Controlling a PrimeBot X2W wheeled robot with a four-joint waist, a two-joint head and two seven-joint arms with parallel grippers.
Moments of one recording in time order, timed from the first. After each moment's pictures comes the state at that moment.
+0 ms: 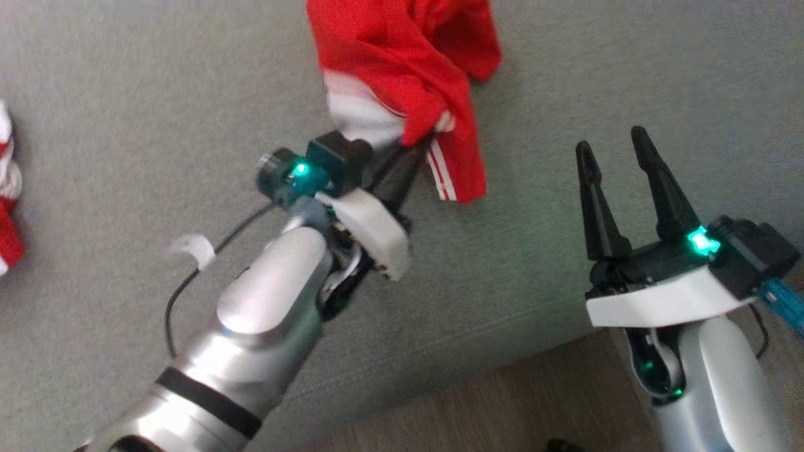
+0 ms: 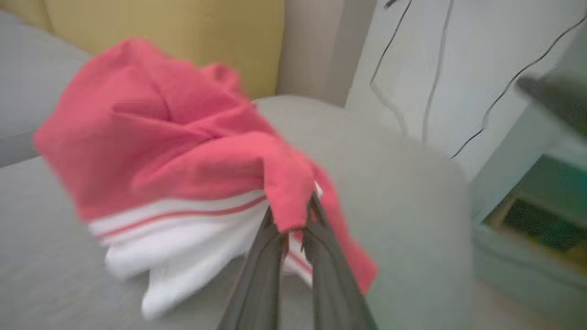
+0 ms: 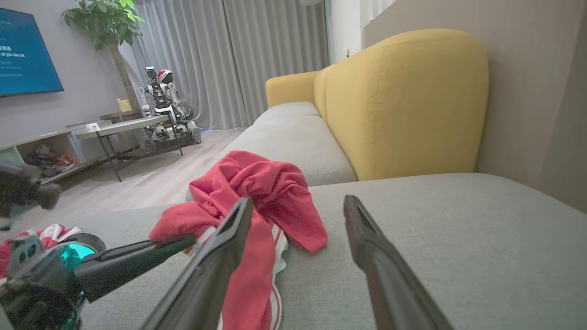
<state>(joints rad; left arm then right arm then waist) -0.72 0.05 -0.76 0.61 -0.41 -0.12 -0.24 -0.21 -0.05 0.09 -0.01 0.25 0.13 -0.26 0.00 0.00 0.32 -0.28</state>
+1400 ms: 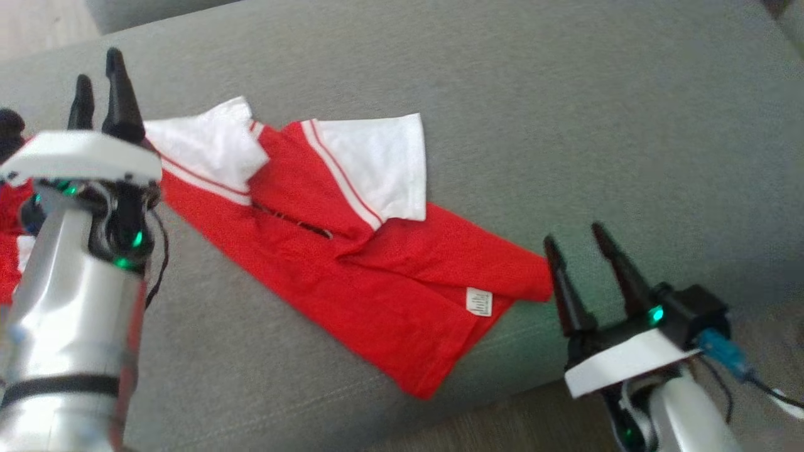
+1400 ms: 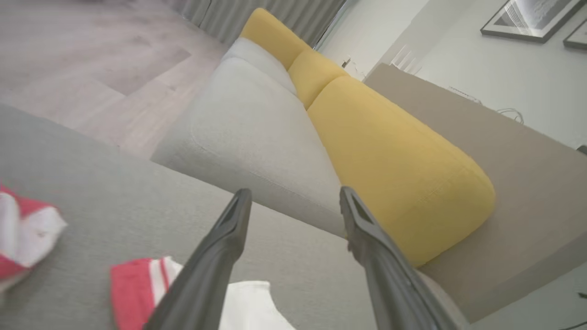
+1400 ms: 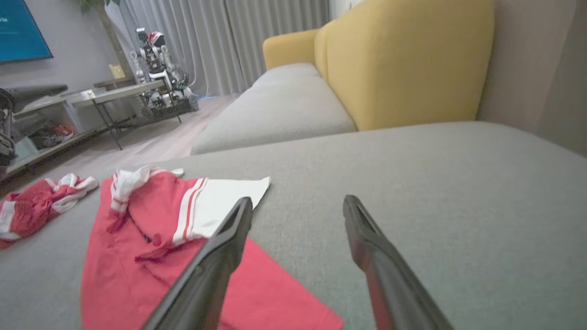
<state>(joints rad) -0.71 0.21 -0.18 0.73 -0.87 -0.03 -0.25 -0.08 -0.05 0.13 0.13 0.20 0.13 -0.26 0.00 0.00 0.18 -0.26</state>
